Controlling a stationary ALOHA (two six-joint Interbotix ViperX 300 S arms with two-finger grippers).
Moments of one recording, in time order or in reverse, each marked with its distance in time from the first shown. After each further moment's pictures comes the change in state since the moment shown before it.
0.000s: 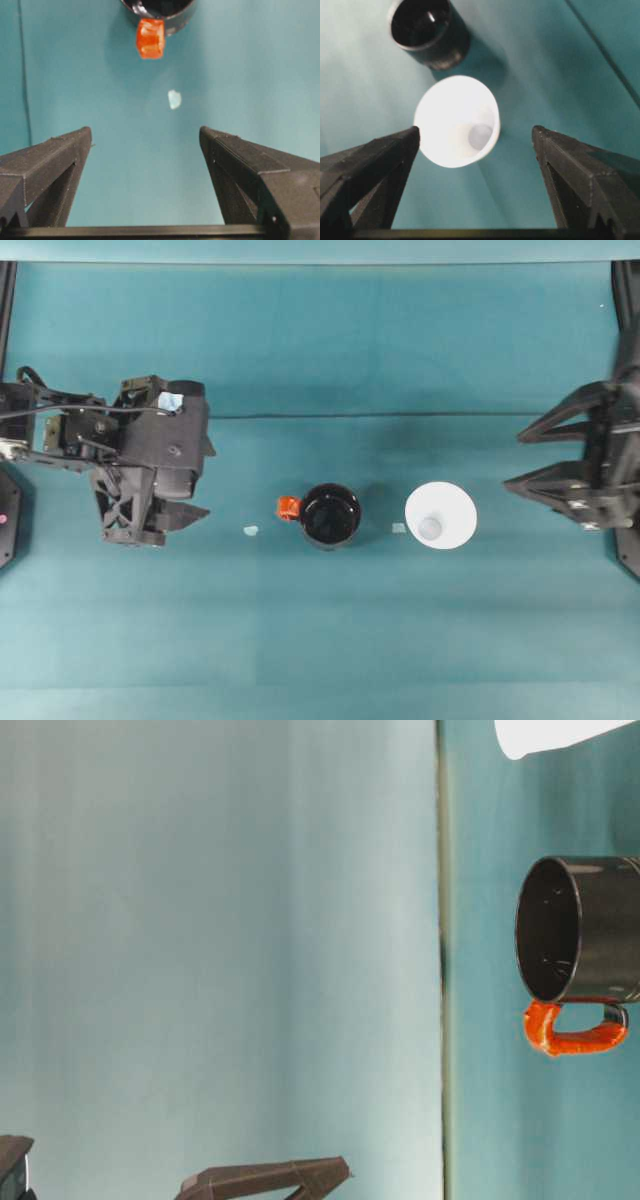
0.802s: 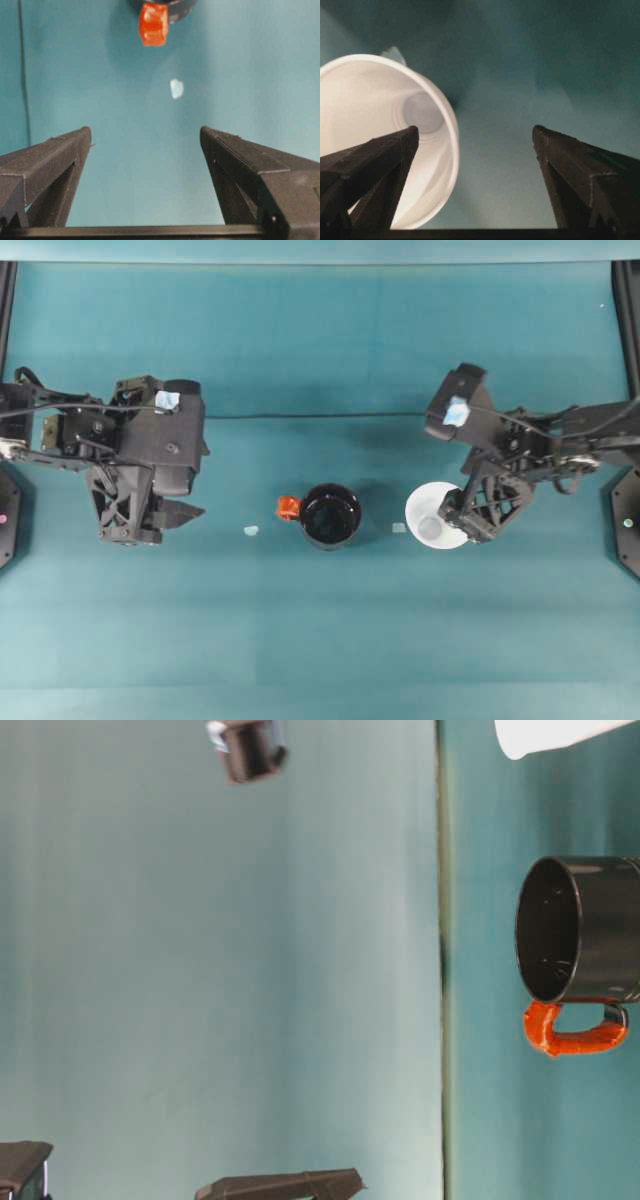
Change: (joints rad) left arm 0.009 -0.003 0.023 0.000 0.000 -0.025; right arm 0.003 0.640 -0.169 0.000 0.018 0.003
